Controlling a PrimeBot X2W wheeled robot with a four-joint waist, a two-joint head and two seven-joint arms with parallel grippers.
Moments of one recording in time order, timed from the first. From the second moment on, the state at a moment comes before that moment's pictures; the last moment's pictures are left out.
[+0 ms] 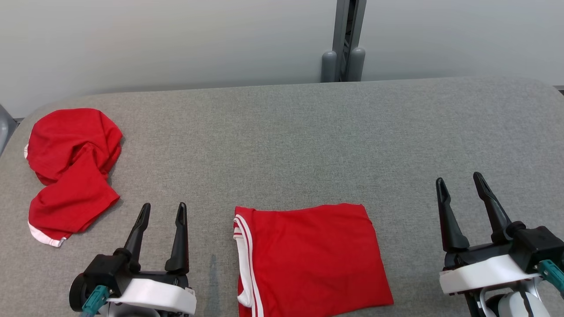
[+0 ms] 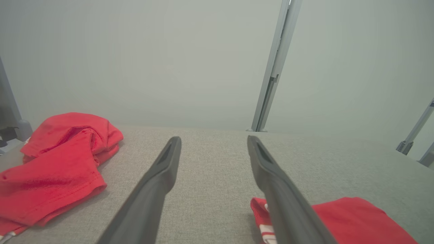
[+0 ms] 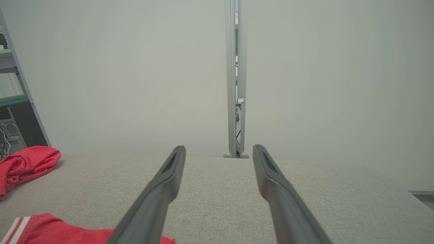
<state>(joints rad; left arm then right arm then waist) -0.02 0.05 -0.09 0.16 -0.26 -0.02 -0.26 -0.09 -0.05 0.04 0.11 0.13 0.13 -0.26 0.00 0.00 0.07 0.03</state>
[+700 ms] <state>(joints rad) -0.01 0.05 -0.10 0.16 -0.26 -0.02 -0.26 -0.09 -0.05 0.04 0.14 0.14 0.13 -0.26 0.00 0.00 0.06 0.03</state>
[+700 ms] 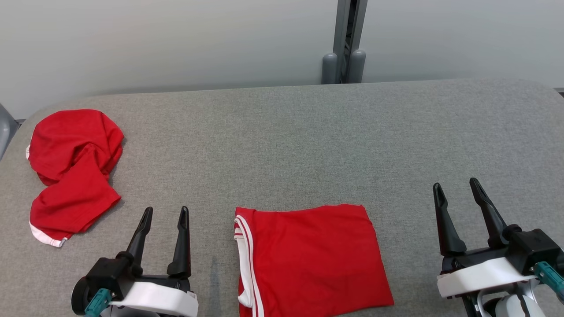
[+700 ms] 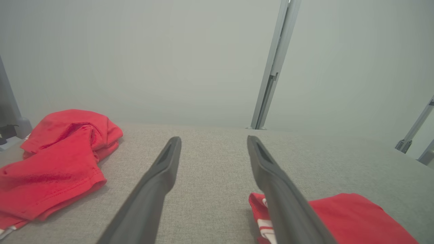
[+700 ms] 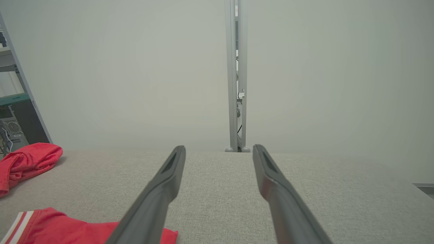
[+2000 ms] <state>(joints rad) -0.06 0.05 -0.13 0.20 -0.27 -0.03 -0.26 -0.17 -0.07 0.32 0.50 0.50 0.13 0.00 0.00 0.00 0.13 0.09</state>
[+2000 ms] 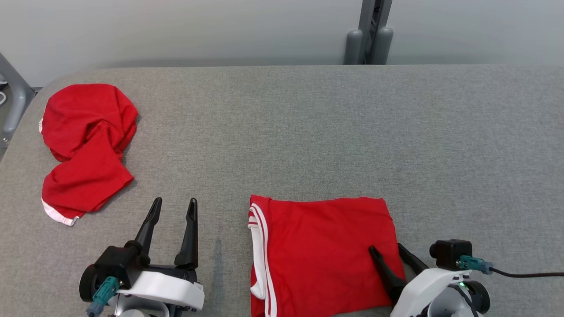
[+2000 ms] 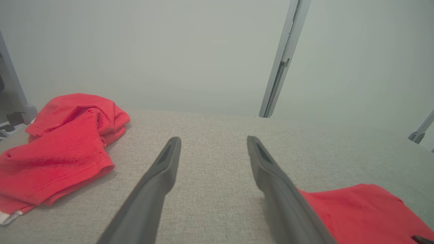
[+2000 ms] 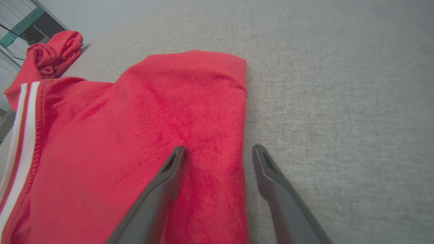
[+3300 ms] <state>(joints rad) -0.17 0.06 -0.17 0.12 -0.15 -0.10 -0.26 -0.60 -0.45 0.55 0.45 0.43 0.13 -0.05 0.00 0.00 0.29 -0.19</state>
